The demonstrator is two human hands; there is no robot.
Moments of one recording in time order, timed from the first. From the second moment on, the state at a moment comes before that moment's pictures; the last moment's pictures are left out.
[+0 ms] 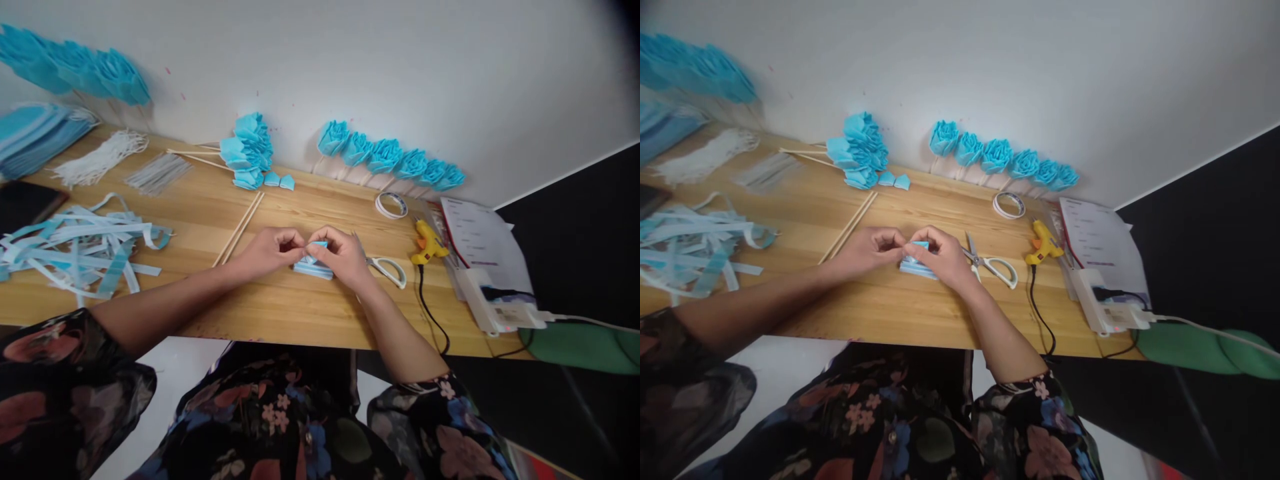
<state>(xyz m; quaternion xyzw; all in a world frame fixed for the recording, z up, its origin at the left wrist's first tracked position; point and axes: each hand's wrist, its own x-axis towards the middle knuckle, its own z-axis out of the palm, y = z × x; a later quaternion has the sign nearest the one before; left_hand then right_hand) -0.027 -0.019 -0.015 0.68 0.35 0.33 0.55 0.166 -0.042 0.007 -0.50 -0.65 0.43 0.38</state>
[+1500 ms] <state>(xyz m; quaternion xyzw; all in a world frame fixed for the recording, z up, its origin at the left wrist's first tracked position) -0.029 -0.018 -0.005 0.68 0.38 0.36 0.52 0.171 -0.040 0.003 -0.49 -0.64 0.43 0.41</state>
